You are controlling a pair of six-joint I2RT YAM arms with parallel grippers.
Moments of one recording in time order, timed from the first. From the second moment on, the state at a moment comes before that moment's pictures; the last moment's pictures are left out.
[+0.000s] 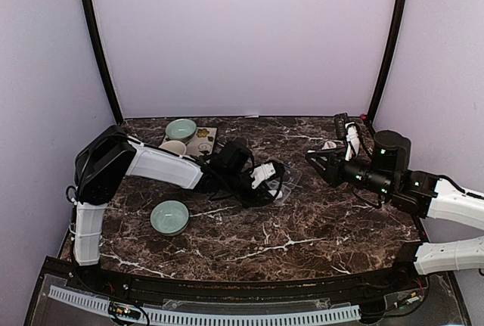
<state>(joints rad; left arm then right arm) -0.90 2.12 1.35 0.05 0.33 0.31 0.80 0.89 0.61 0.05 0.01 0.33</state>
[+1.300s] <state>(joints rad) -0.91 2.11 1.29 0.13 0.34 0.28 0.80 0.89 0.61 0.04 0.00 0.34</state>
